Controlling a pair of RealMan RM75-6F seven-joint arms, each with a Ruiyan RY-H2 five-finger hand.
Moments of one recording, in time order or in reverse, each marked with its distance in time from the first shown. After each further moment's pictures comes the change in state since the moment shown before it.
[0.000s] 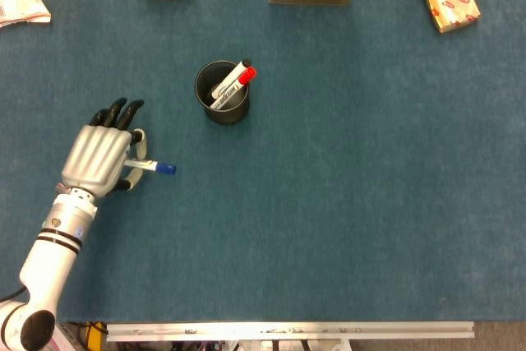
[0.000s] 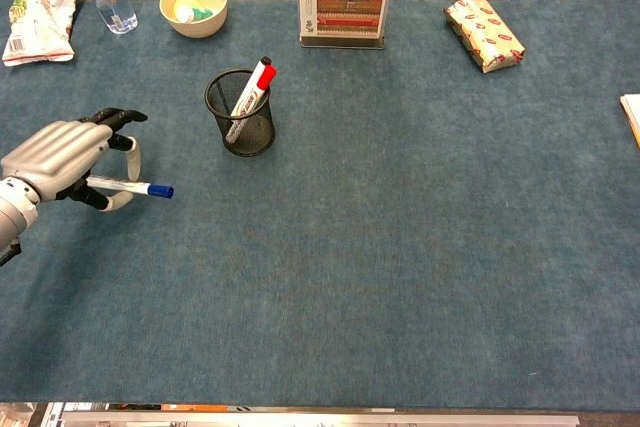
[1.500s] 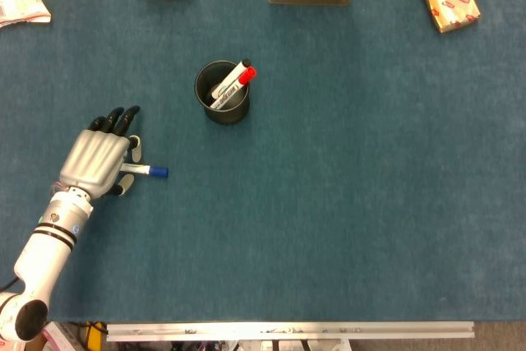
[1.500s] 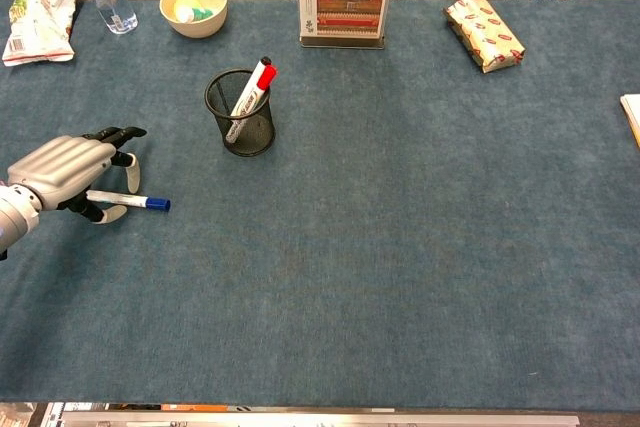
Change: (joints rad) left arm -0.030 -0.003 0.022 0.096 -0.041 -0.137 0.032; right arm 0.002 -0.002 -0.002 0.003 0.001 -0.006 -0.002
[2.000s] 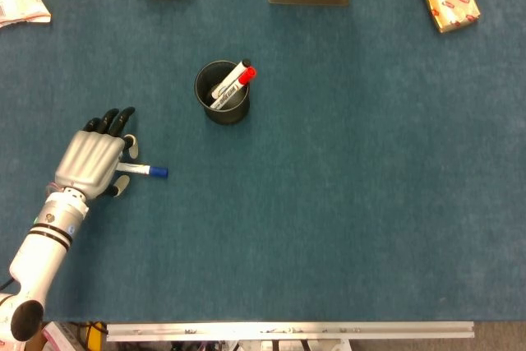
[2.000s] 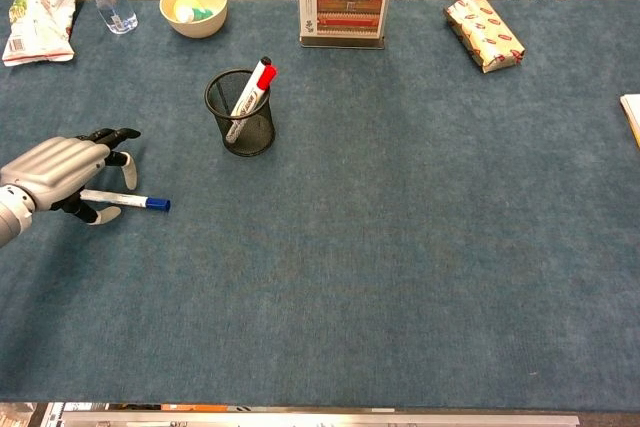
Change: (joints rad) left arm 0.009 0.019 -0.008 -0.013 -0.005 -0.008 0.000; right arm 0.000 0.000 0.001 0.001 -0.001 0.003 0.003
